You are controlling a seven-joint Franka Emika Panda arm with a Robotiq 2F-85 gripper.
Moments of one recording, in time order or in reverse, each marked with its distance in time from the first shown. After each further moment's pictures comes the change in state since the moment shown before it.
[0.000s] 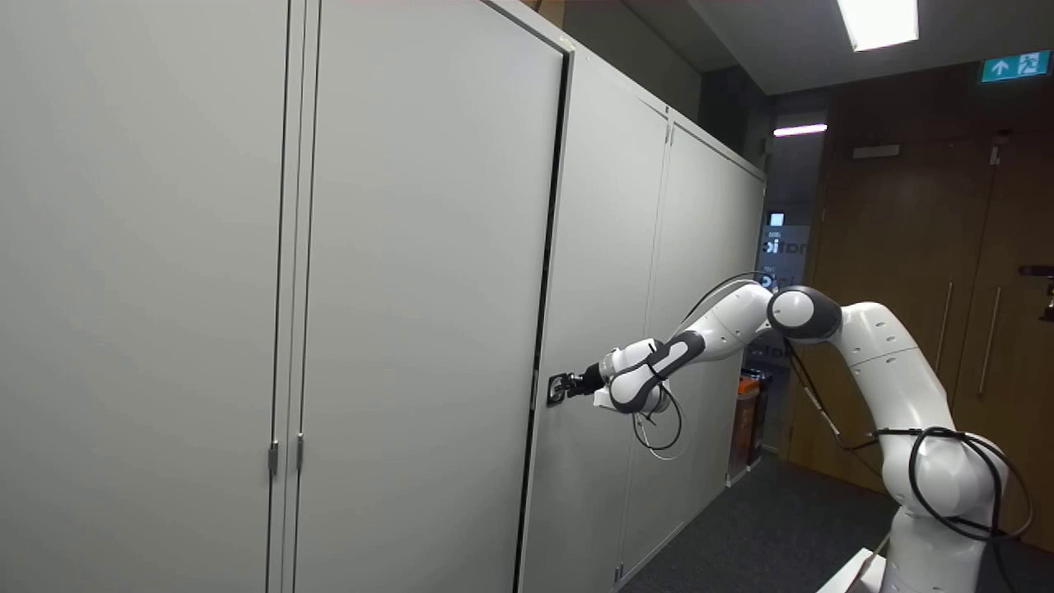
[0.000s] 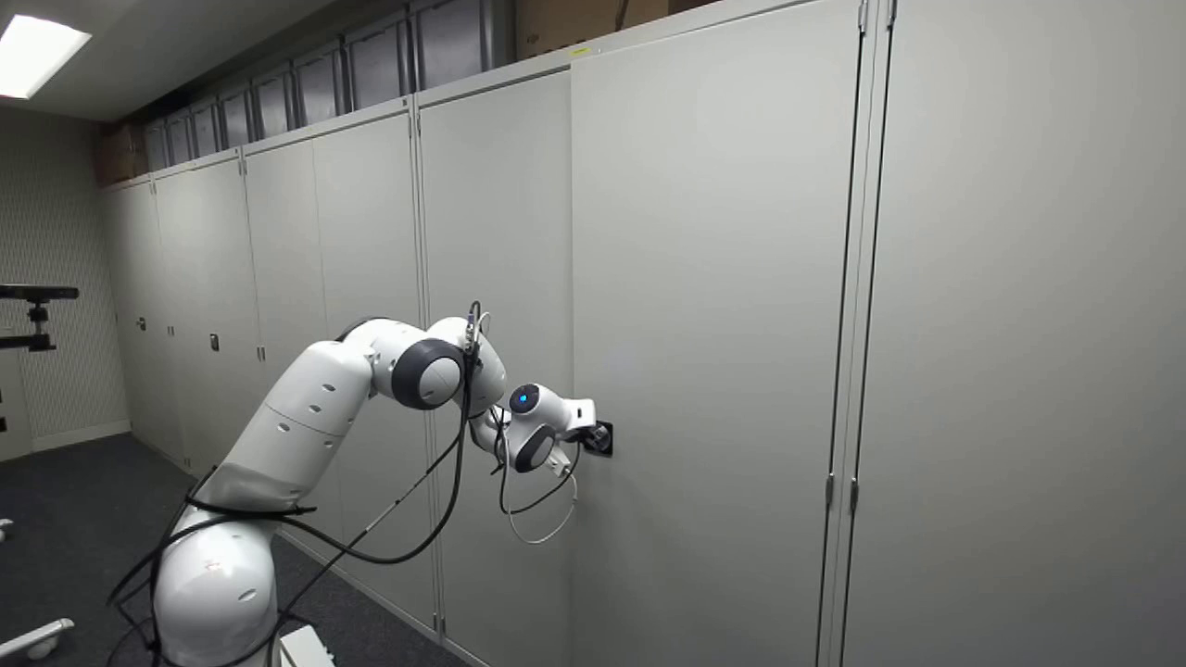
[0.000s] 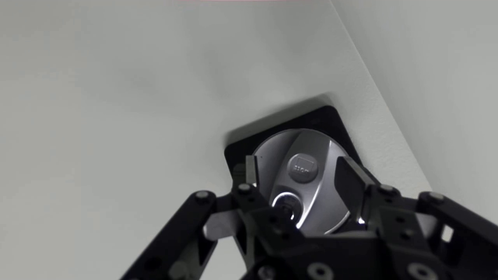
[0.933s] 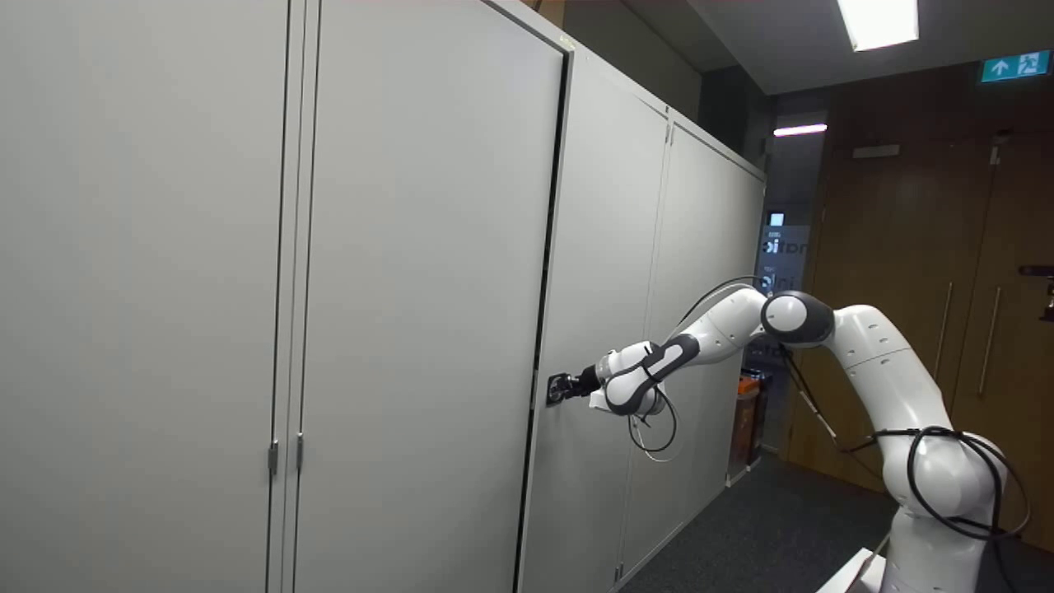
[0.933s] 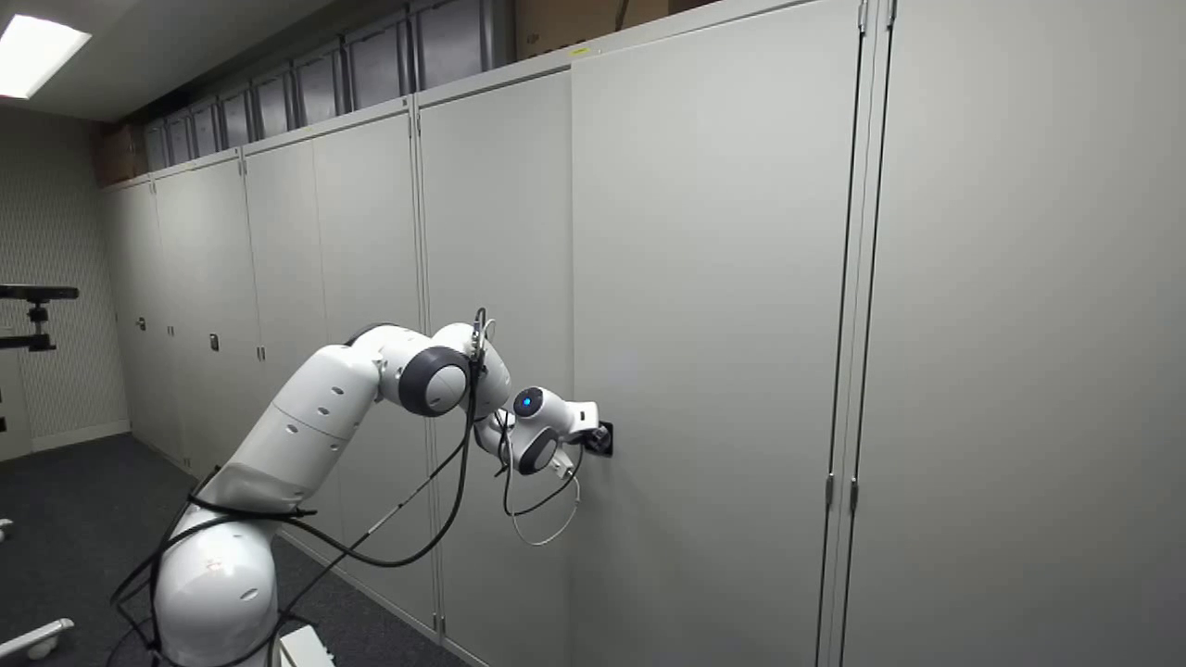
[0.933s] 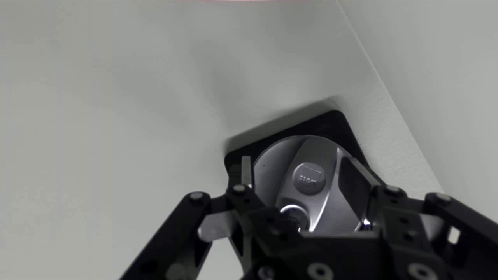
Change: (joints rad) arm 0.013 0.047 -0.007 0.054 0.000 0.000 0.000
